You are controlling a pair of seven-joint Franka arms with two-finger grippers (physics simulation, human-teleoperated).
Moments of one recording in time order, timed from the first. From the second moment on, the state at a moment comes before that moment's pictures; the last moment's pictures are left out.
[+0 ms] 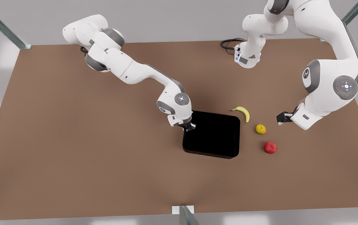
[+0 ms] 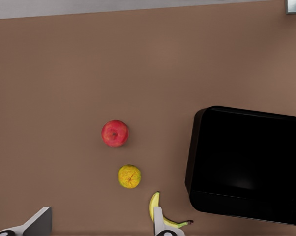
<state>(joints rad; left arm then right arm) -0.12 0.27 0.05 -1.42 0.02 1.66 -0.03 0.49 0.99 0.47 -1.29 -0.57 2.31 1.53</state>
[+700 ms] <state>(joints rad) -0.12 0.27 0.08 -1.42 -0.04 1.66 -0.04 0.45 0.90 0.56 -1.29 -0.53 2.27 1.54</state>
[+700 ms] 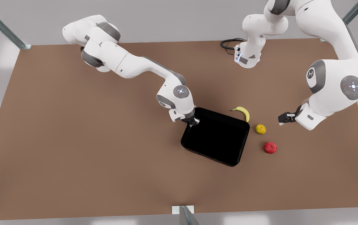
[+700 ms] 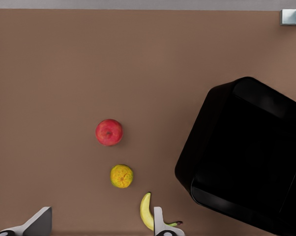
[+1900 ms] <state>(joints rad) -0.12 0.28 0.08 -1.42 -0.04 1.66 -0.05 0.23 0.54 -0.19 -1.29 -0.03 1.63 0.18</state>
